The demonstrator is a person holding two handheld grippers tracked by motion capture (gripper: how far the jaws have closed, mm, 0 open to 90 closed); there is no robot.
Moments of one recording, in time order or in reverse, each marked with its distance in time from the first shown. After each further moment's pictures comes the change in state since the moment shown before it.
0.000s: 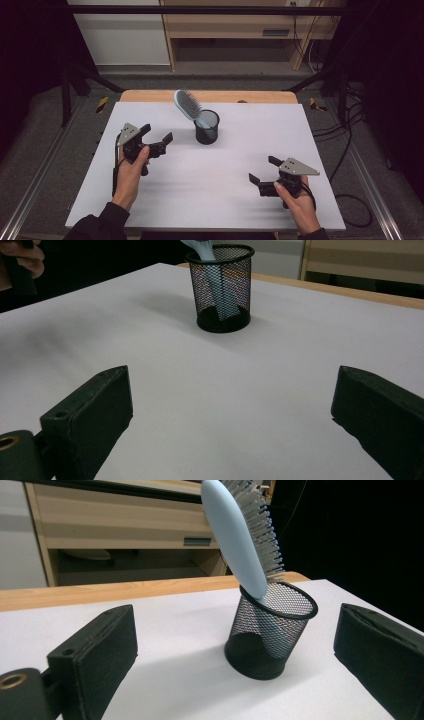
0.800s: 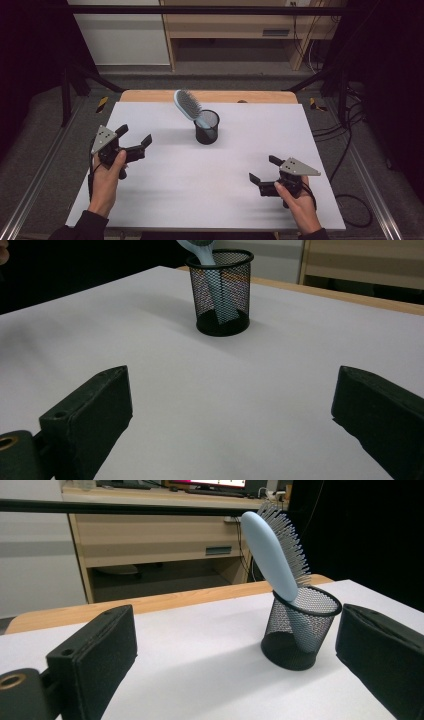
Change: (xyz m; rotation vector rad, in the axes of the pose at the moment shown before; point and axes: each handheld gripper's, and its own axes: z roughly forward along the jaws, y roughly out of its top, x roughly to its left) left arm 0.023 0.012 -0.052 -0.024 0.073 0.075; right arm 0.000 0.001 -0.002 -0.010 -0.001 -0.007
